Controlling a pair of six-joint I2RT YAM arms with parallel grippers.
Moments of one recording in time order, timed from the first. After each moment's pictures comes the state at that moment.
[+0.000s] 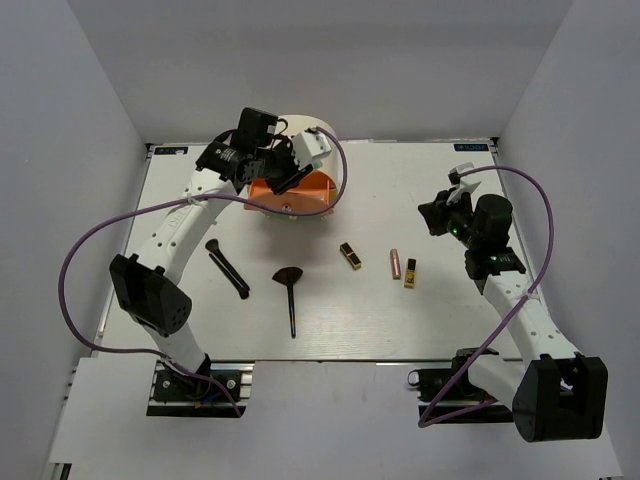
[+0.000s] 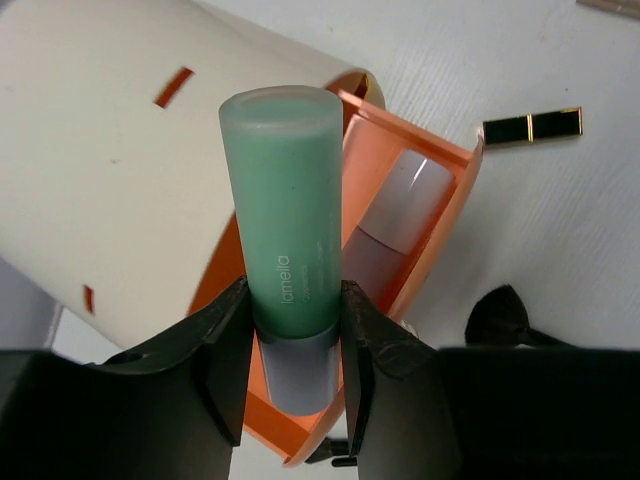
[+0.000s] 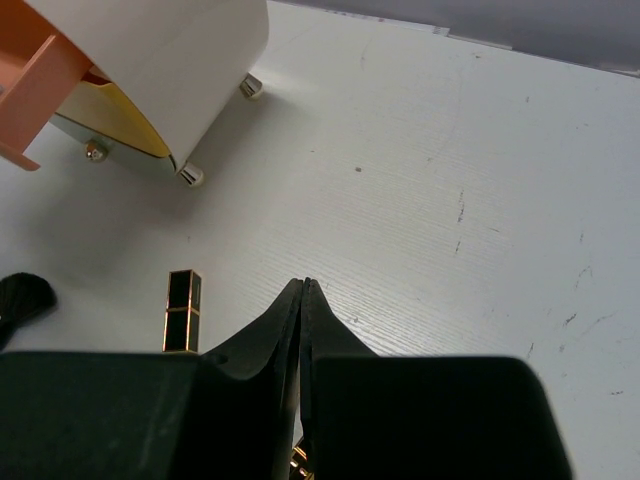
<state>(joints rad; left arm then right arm) -0.48 1.70 1.84 -0.84 0.28 0.68 0.11 1.05 0.69 0.13 -0.41 0.02</state>
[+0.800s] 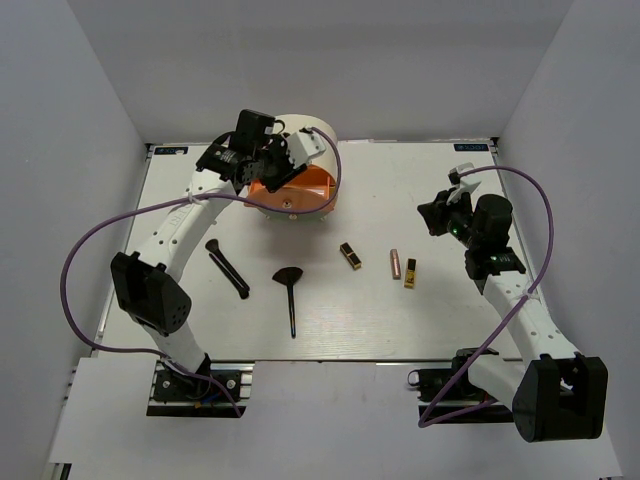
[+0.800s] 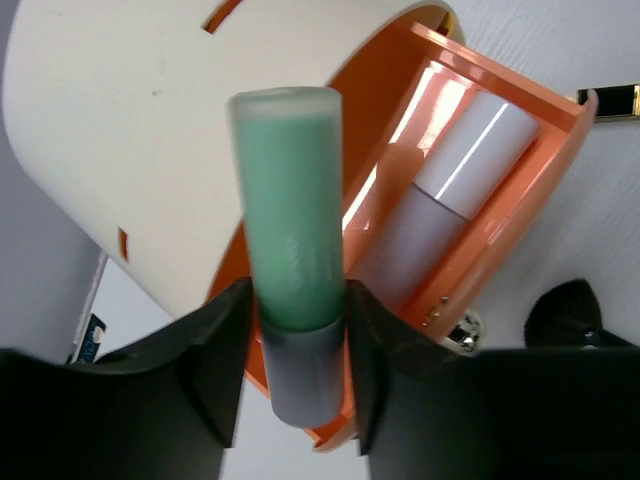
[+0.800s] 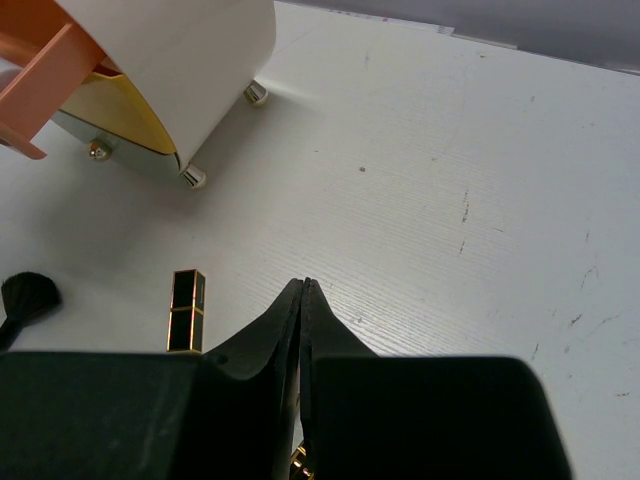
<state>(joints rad) -0.45 1.70 1.78 -0.78 0.15 0.72 0.11 1.05 0.69 0.13 -0.42 0.03</state>
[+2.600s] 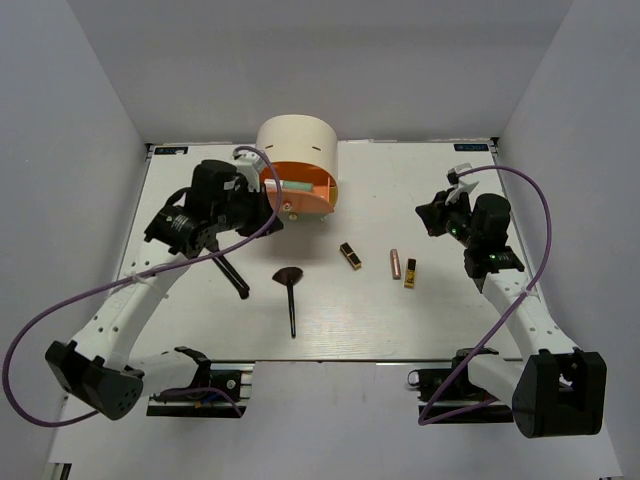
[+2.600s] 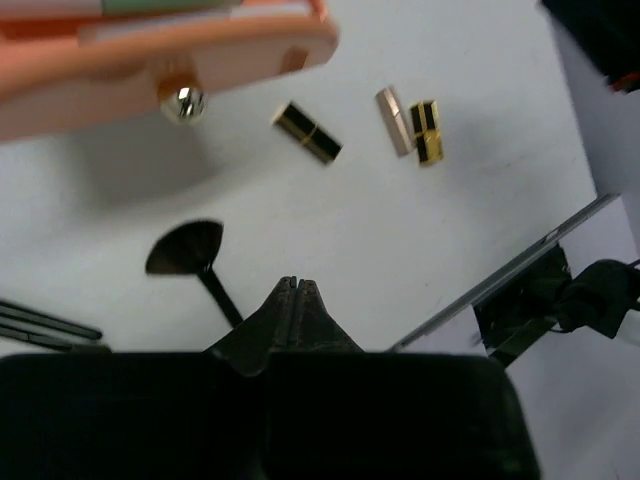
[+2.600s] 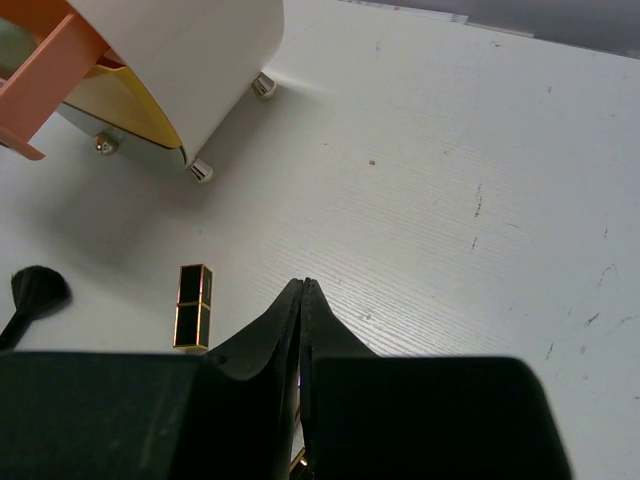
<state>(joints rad) -0.47 1.18 1.33 -0.72 0.26 -0.34 0.10 1.07 0.69 0.13 -0.44 0.04</state>
